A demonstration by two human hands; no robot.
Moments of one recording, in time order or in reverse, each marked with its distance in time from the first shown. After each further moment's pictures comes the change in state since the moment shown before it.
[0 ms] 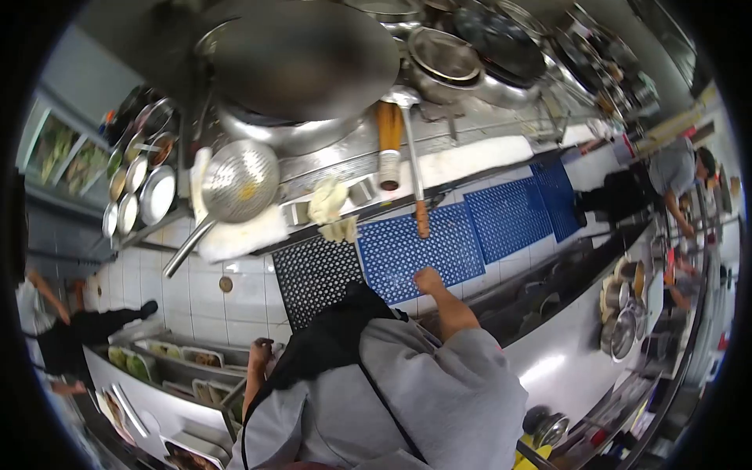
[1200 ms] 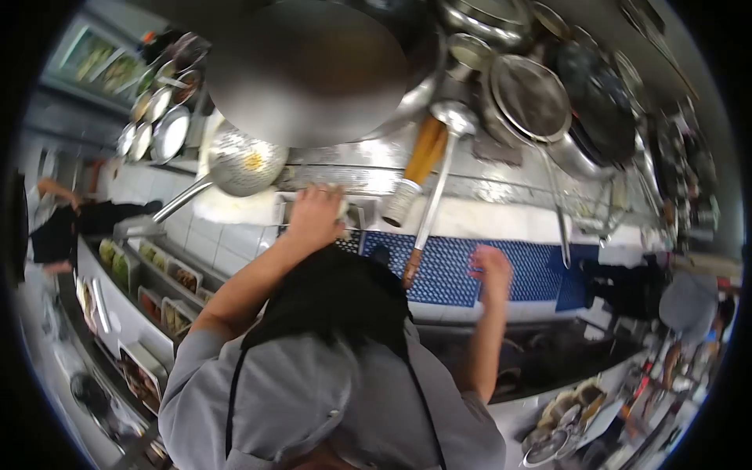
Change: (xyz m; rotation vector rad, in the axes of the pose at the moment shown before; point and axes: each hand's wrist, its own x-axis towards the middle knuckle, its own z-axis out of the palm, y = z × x) left_hand -0.036 0.511 0.148 0.992 0.295 0.907; right_hand 0.009 -0.091 -0.284 0.830 0.133 -0.244
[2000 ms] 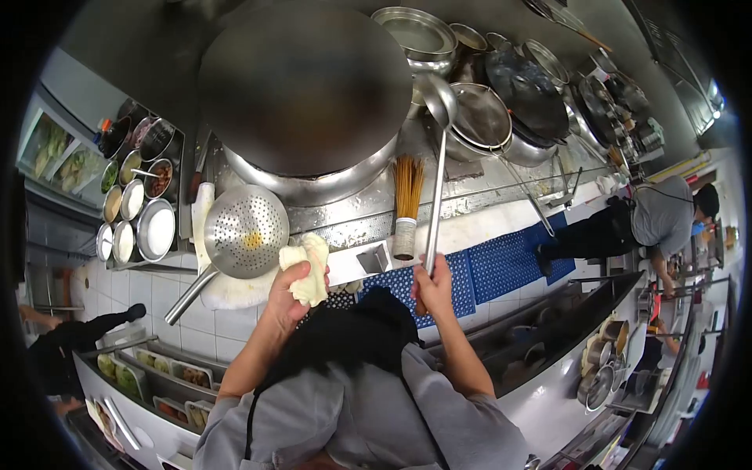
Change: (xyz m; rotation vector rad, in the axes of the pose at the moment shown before) left_hand -0.041 -0.097 -0.039 -2.432 -0.311 -0.406; right_hand -0.074 -0.026 0.210 0.107 0.073 -0.226
